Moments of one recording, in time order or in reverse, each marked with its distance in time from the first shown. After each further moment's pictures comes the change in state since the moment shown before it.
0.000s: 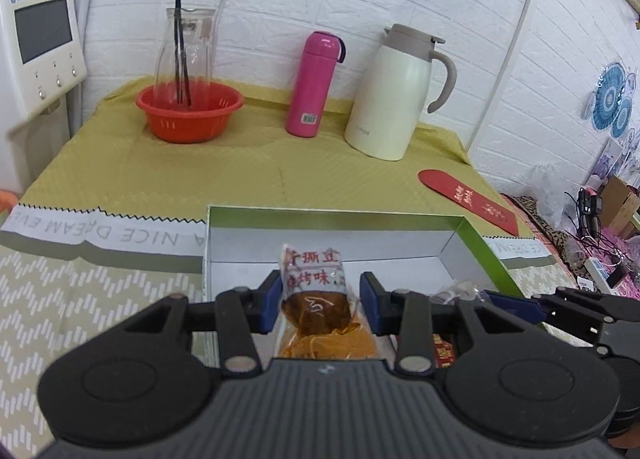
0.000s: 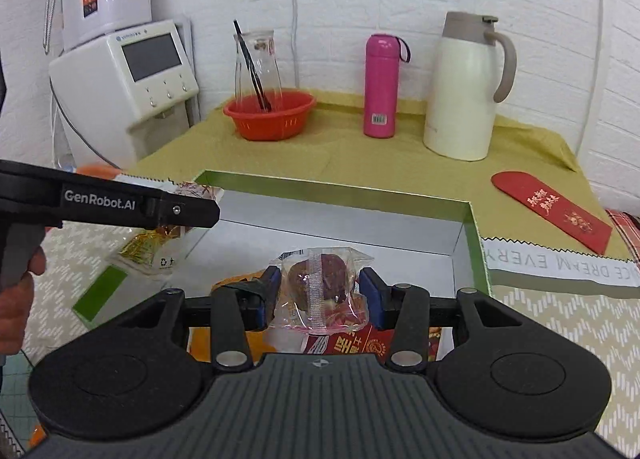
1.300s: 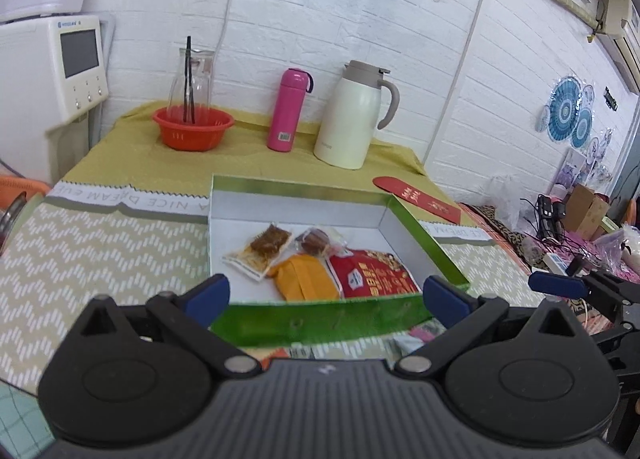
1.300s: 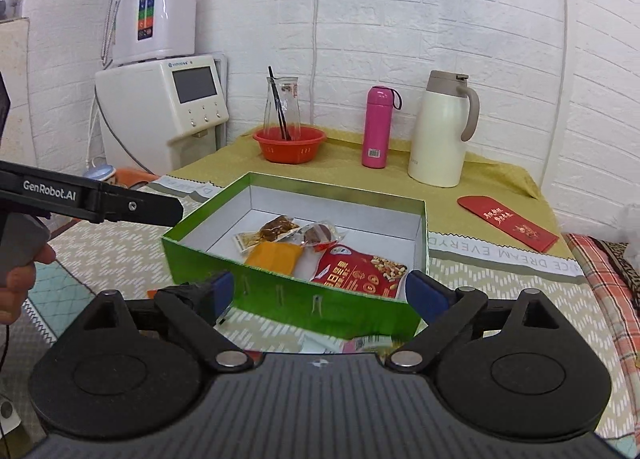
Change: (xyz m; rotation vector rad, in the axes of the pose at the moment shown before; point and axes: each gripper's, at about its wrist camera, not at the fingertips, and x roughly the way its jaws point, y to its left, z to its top) left arm -0.148 -0.038 -0.096 0.008 -0.120 -0.044; right arm -0.158 0.008 -0.072 -0.063 -0.160 0.015
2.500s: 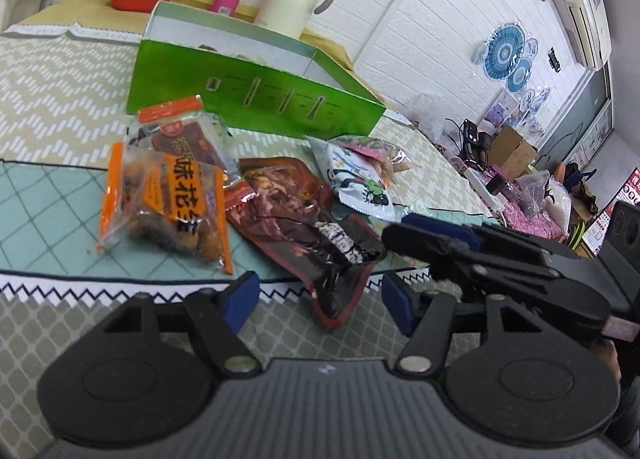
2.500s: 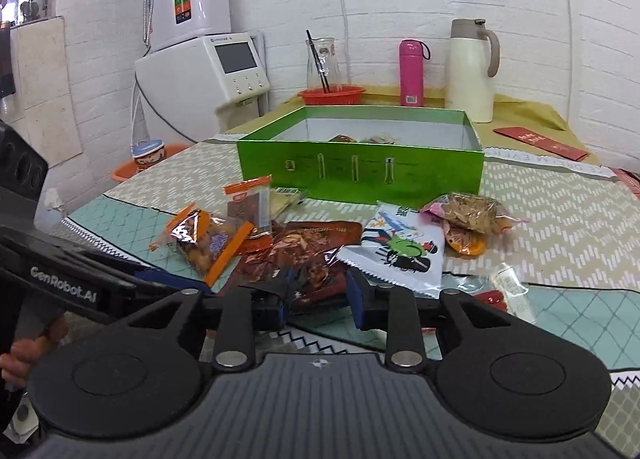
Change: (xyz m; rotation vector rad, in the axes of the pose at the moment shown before) left arm -0.011 -0.012 -0.138 -0.091 0.220 -0.258; right arm -0.023 0.037 -0.100 0.082 0.032 0.097
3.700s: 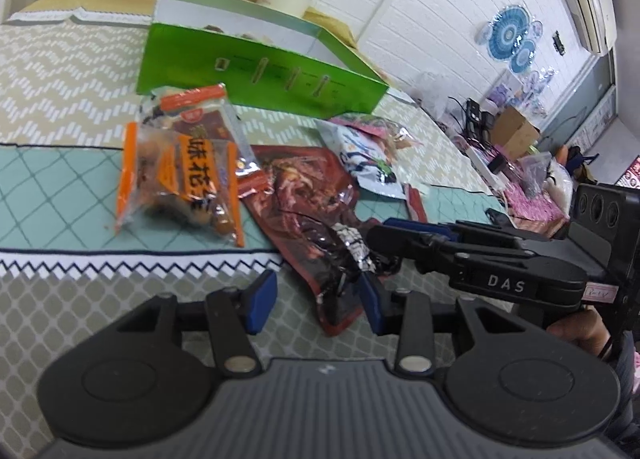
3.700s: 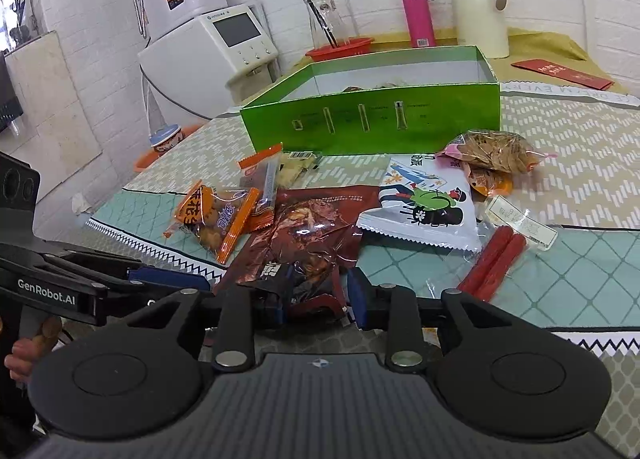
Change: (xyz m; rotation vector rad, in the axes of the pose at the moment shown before) left arm -0.011 0.005 0.002 -0.004 0.088 -0.007; right arm 0.011 -0.017 -0.004 0.127 0.137 0.128
